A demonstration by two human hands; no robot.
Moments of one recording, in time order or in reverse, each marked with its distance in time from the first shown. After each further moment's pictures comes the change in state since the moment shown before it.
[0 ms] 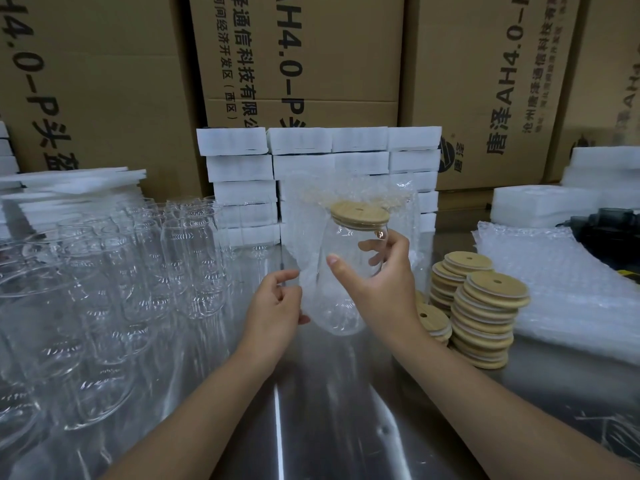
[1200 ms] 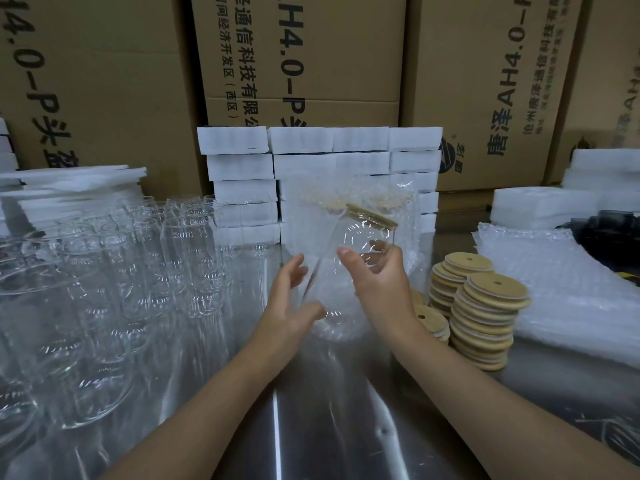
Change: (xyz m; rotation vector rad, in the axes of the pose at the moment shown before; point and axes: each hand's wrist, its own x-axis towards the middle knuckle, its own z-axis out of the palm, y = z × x) left_hand -0.012 -0.001 -0.004 0.084 -0.264 0.111; right_hand 0.005 0.002 0.004 0.097 -0.050 0.197
